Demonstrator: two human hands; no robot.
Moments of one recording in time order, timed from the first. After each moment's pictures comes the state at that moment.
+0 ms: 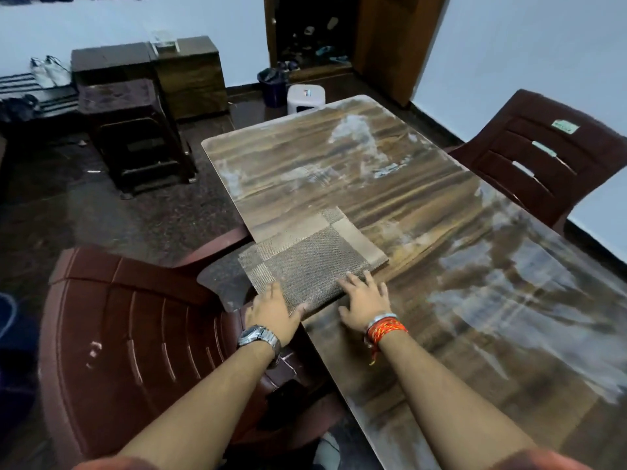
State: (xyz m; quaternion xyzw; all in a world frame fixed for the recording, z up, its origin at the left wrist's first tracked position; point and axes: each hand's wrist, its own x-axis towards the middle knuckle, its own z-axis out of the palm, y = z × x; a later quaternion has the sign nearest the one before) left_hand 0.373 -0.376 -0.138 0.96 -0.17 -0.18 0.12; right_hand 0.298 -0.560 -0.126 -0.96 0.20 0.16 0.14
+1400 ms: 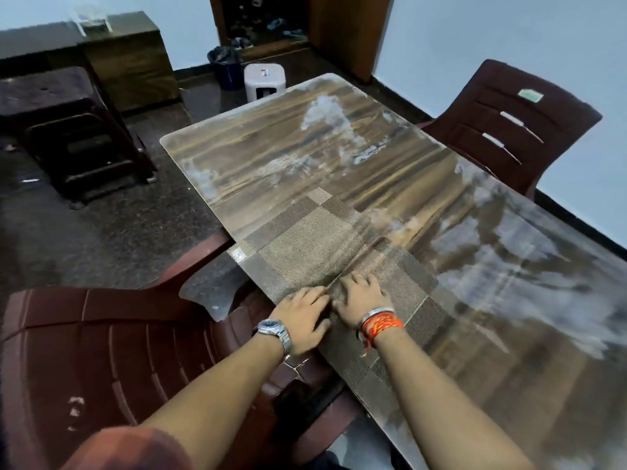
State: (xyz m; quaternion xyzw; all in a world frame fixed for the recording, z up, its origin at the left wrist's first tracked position) left_hand 0.398 -0.400 -0.155 0.81 -0.55 -0.18 0.09; right_hand 0.314 -0.542 -0.126 -0.91 0.33 0.18 0.16
